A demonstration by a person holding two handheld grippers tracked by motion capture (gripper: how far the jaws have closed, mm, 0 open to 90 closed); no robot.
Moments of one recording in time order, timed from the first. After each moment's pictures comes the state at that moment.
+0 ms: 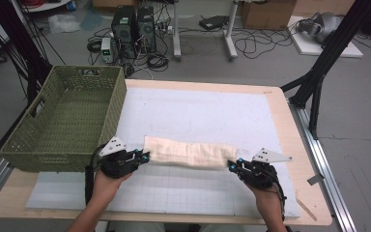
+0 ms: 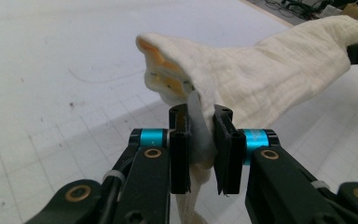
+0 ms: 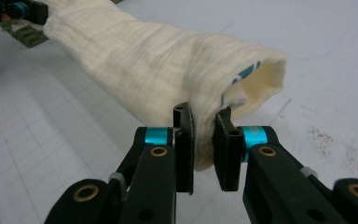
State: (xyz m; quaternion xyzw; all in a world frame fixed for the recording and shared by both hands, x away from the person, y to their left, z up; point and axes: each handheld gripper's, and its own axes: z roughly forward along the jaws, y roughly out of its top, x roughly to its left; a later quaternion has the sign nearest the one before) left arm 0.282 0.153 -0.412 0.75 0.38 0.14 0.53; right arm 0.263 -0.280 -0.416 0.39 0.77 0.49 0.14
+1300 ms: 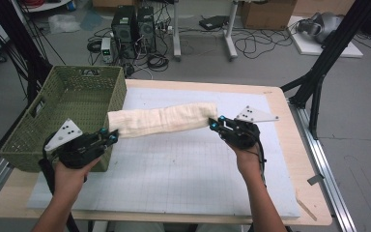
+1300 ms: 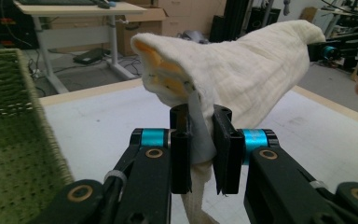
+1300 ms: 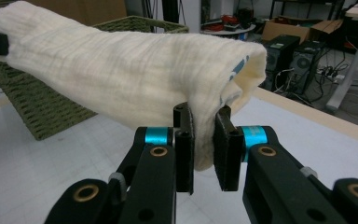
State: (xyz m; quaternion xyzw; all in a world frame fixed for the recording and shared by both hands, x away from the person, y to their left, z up) left arm 0.263 0.222 -0.335 0.68 0.37 0.24 0.58; right arm 0.336 -0.218 -0.336 0.31 0.74 0.56 0.19
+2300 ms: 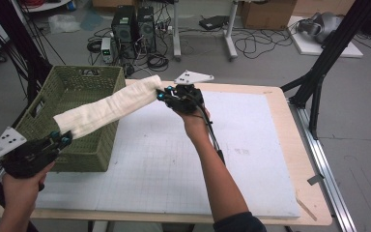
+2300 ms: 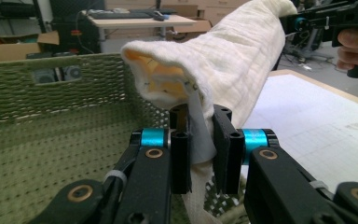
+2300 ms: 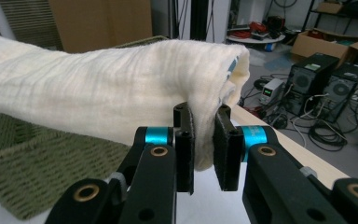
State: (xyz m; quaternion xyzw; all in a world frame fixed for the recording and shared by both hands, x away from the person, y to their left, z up) left arm 0.231 0.311 -0.331 0.65 0.42 0.31 0.56; right arm 0.411 -0.077 -0.297 0.25 0.77 0.56 0.18
